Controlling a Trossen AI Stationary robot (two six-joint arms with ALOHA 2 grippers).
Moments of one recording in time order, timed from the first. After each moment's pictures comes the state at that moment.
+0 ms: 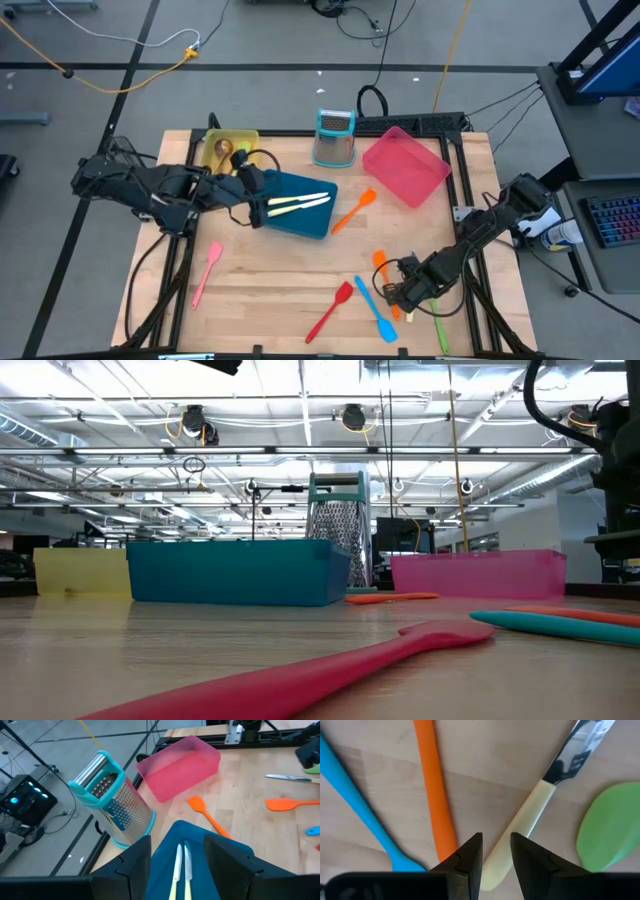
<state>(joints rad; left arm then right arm) -0.19 1.17 1.24 -0.70 -0.59 -0.11 0.70 1.59 0.84 -0.57 -0.16 2.08</state>
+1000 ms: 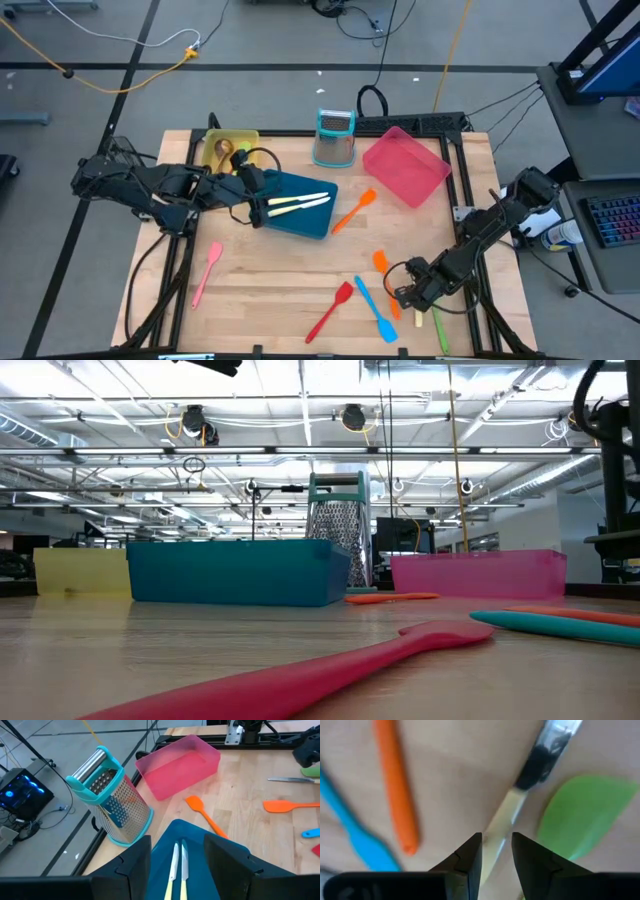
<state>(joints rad) -0.18 1.17 1.24 -0.71 -0.57 -0.14 0.76 1.49 0.71 -0.50 -0.16 2.02</state>
